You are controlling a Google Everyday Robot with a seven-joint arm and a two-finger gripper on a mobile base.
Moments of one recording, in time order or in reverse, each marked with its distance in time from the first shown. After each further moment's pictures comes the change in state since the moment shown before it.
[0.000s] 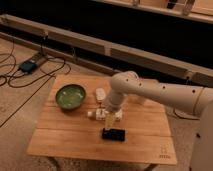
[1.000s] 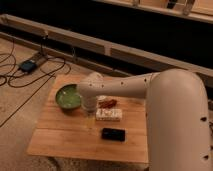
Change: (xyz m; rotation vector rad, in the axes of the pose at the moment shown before) arm -0.048 -0.026 0.055 -0.048 0.205 -0.013
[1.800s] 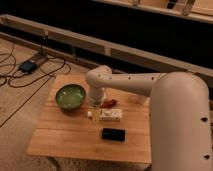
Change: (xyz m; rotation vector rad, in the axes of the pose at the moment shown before) arm 0.036 -0.033 -0.021 -0.003 -0.095 -0.033
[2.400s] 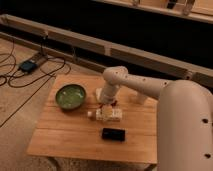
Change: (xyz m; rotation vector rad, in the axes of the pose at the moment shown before) arm 0.055 -0.011 0.007 -0.015 -0.122 0.012
